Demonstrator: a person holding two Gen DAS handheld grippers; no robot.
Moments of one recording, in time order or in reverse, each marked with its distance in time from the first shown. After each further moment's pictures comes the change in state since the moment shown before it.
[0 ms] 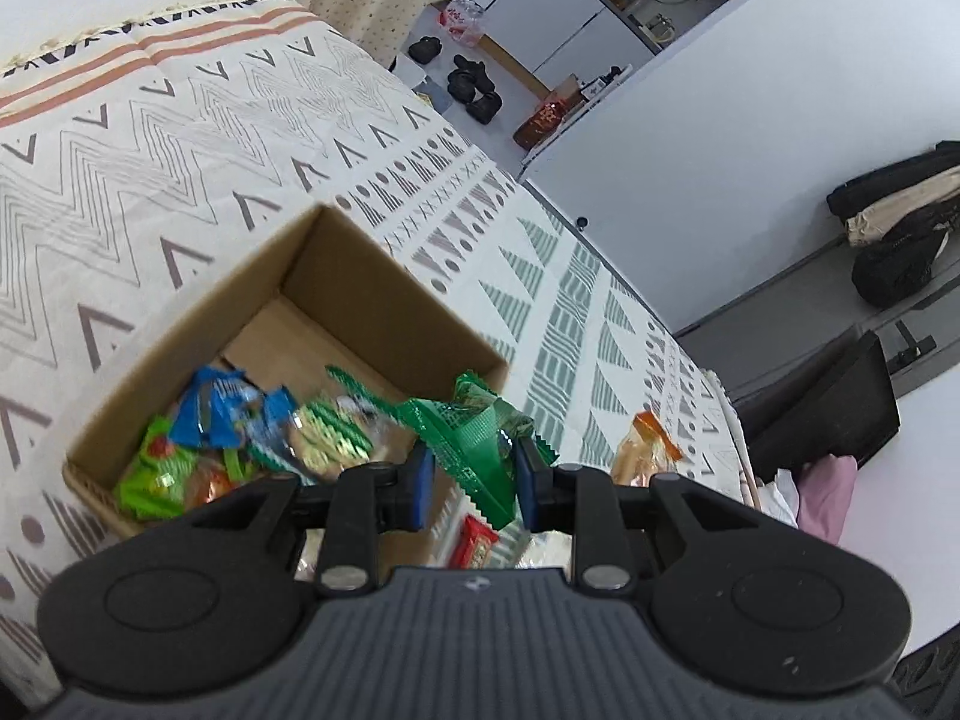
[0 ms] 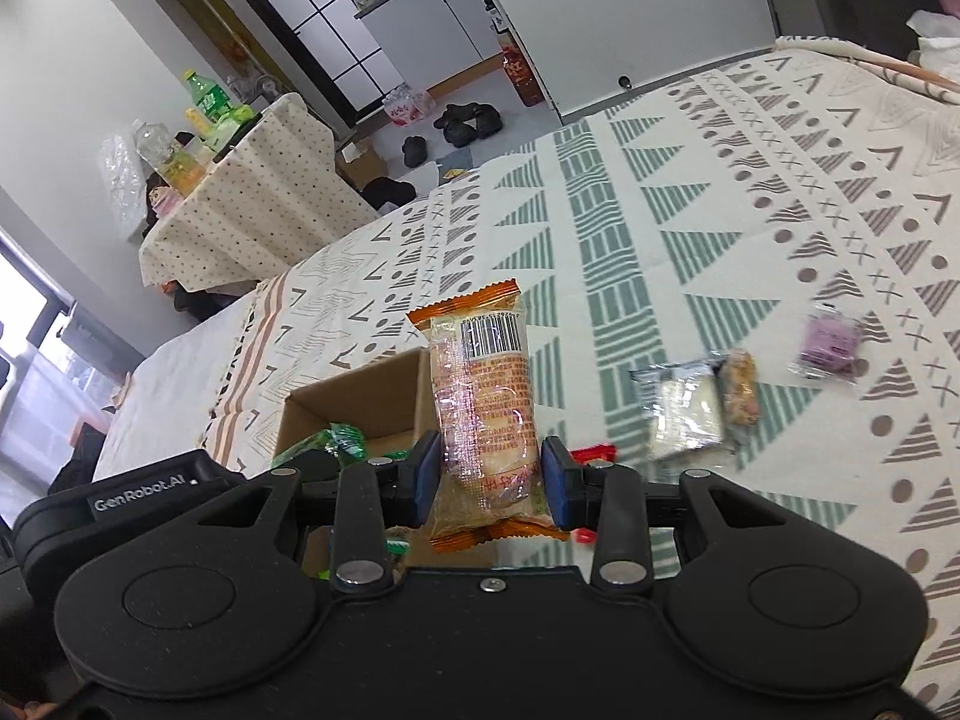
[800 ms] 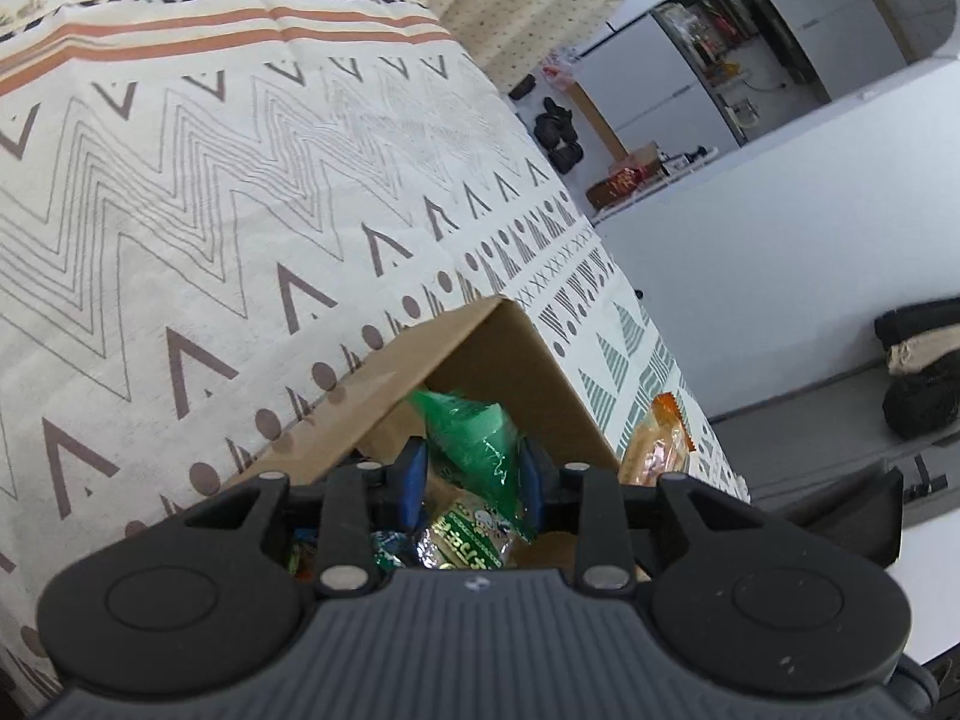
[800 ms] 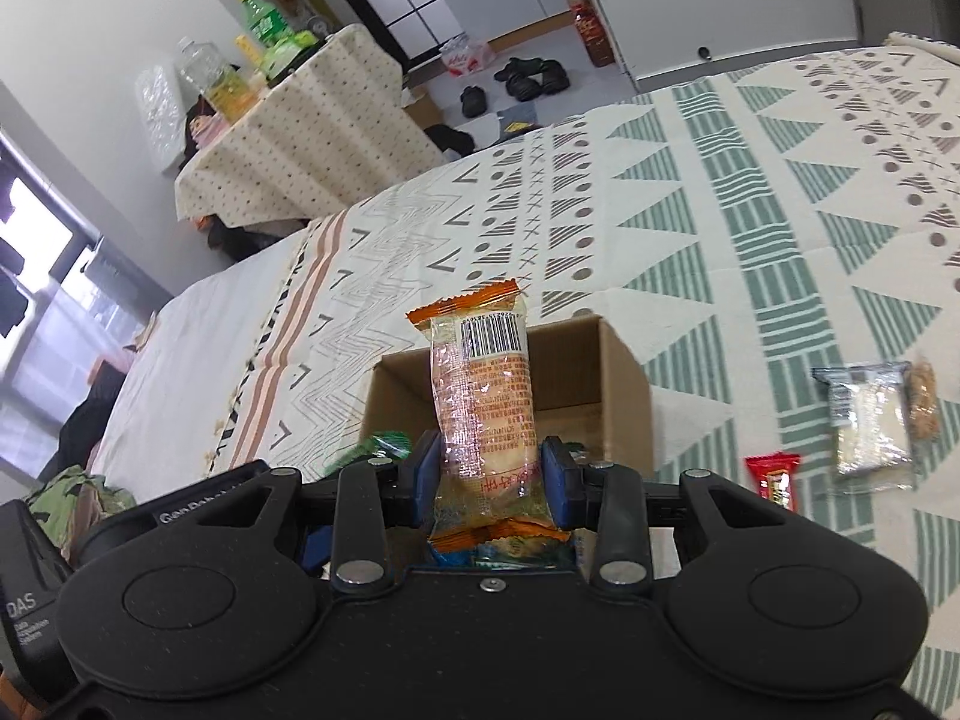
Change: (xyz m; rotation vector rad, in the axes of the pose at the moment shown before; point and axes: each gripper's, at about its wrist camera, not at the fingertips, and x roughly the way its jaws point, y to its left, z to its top) left arm 0.011 0.089 0.036 -0.237 -0.062 0.032; right arm 0.070 0.082 -0.003 -0.097 0.091 0.058
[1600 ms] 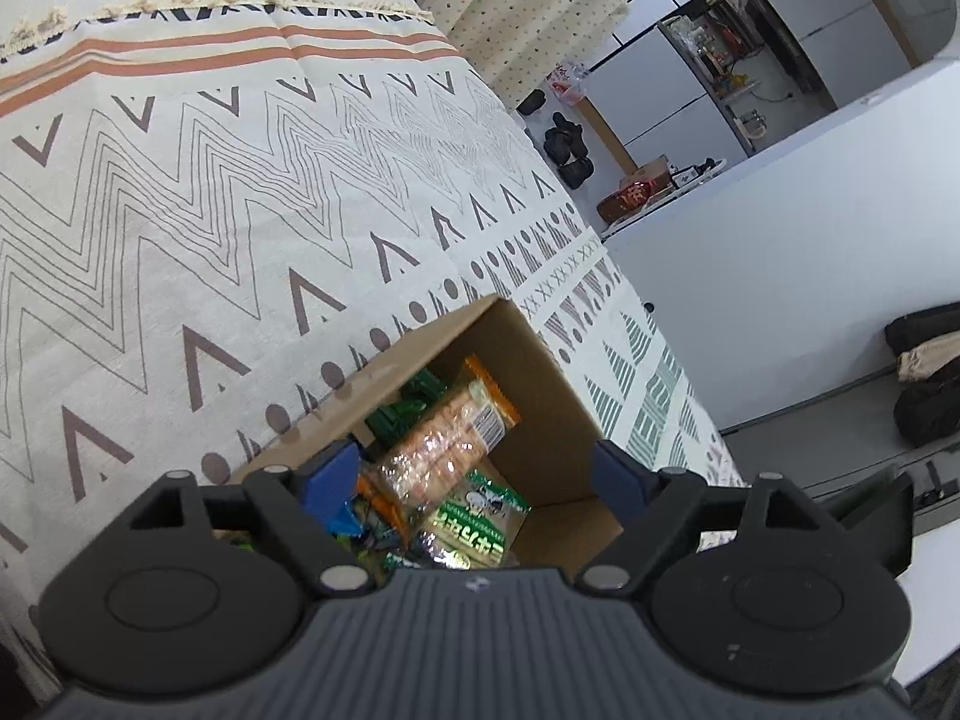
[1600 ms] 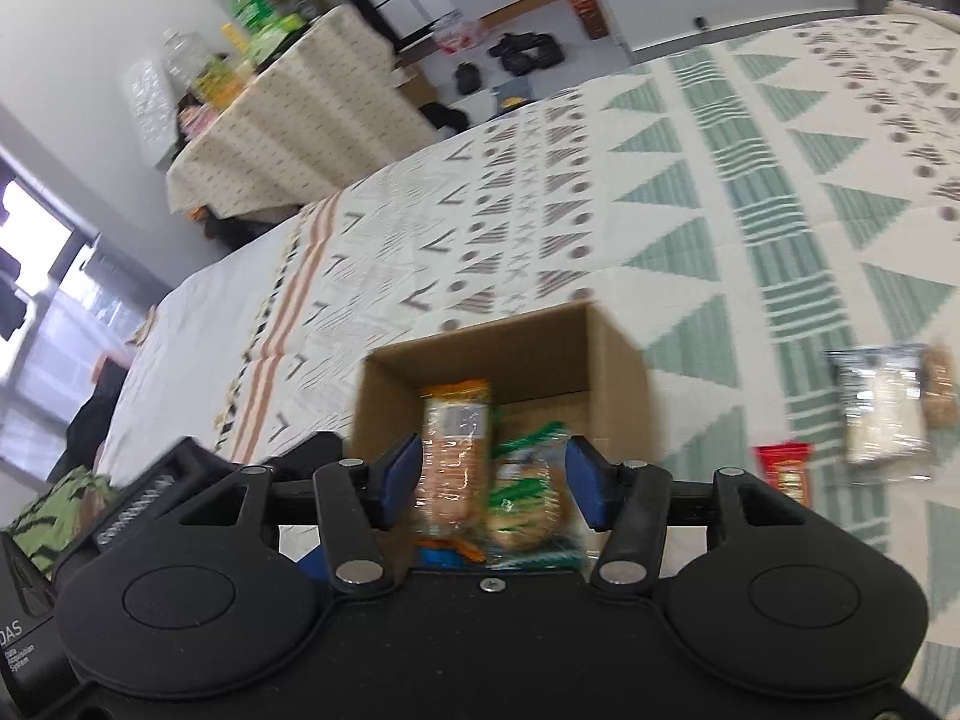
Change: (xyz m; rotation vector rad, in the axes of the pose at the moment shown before) left arm -0.012 -0.011 -0.013 0.021 -0.035 0.035; right arm 0.001 -0.013 0.005 0.046 0.043 -0.006
